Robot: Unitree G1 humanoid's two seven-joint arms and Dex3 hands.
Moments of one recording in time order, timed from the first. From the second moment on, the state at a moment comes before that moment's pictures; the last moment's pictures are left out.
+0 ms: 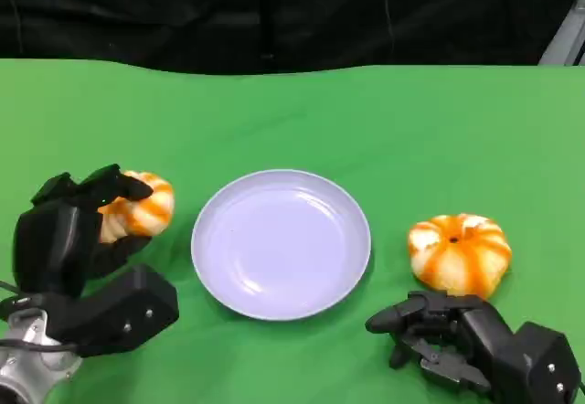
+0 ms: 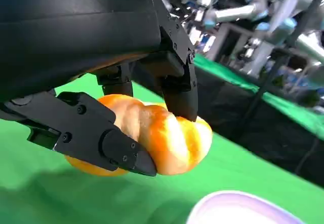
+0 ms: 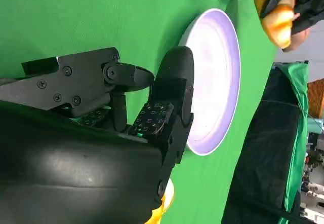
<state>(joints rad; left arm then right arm) -0.52 0.32 -0.31 1.17 0.56 -0.67 0.81 -0.17 -0.01 0.09 0.85 -0.04 -0.71 0.24</state>
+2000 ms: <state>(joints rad) -0.62 0.18 -0.38 1.09 0.58 -0.77 0.36 -0.18 0.01 0.11 0.88 -0.07 -0.74 0.18</state>
